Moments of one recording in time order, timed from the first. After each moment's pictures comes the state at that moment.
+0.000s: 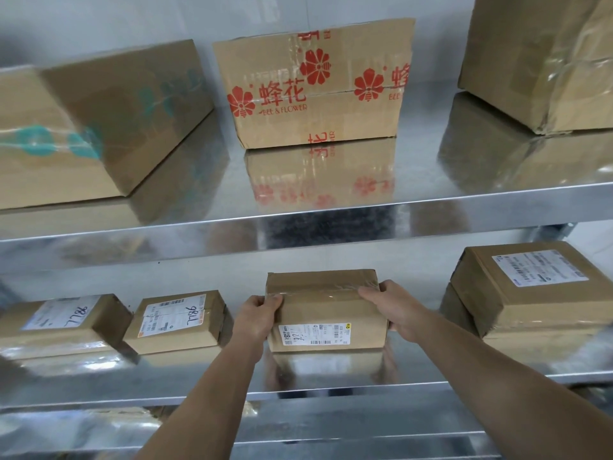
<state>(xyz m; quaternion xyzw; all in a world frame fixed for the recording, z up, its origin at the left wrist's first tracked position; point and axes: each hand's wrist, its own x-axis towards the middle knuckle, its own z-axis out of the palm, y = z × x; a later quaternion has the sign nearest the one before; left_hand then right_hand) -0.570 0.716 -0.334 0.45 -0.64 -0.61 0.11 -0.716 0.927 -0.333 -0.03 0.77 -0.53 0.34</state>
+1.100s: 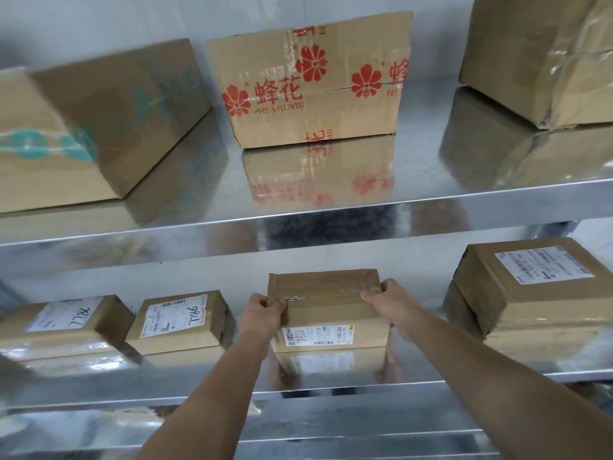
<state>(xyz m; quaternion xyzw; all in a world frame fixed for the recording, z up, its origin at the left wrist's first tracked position) -0.578 0.718 -0.341 0.48 -0.69 -0.53 0.10 -0.721 0.923 -0.344 -0.04 0.83 -0.47 0.28</state>
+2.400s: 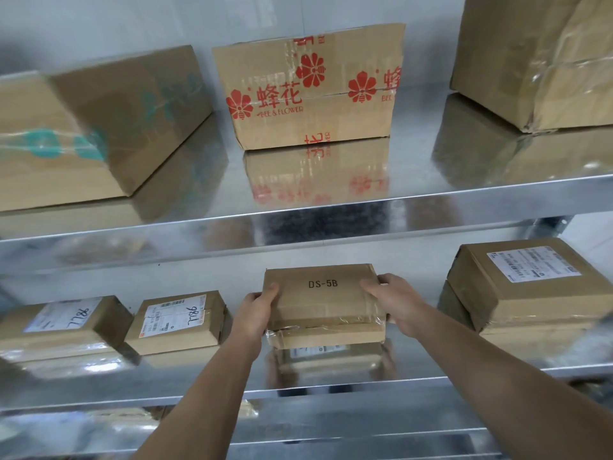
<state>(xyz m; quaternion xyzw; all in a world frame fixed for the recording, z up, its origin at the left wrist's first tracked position) -0.567 0.713 -0.326 0.44 -0.62 -0.64 0.10 -0.712 0.930 -0.323 -0.02 0.78 -0.56 0.29</state>
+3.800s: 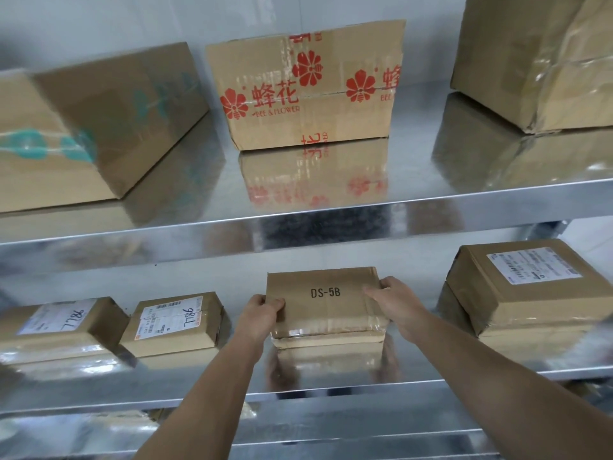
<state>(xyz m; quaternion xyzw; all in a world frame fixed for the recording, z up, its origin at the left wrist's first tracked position) -0.573 0.722 -0.328 0.45 -0.66 -0.59 0.08 -0.716 0.934 -0.330 -0.04 0.83 -0.51 0.24</state>
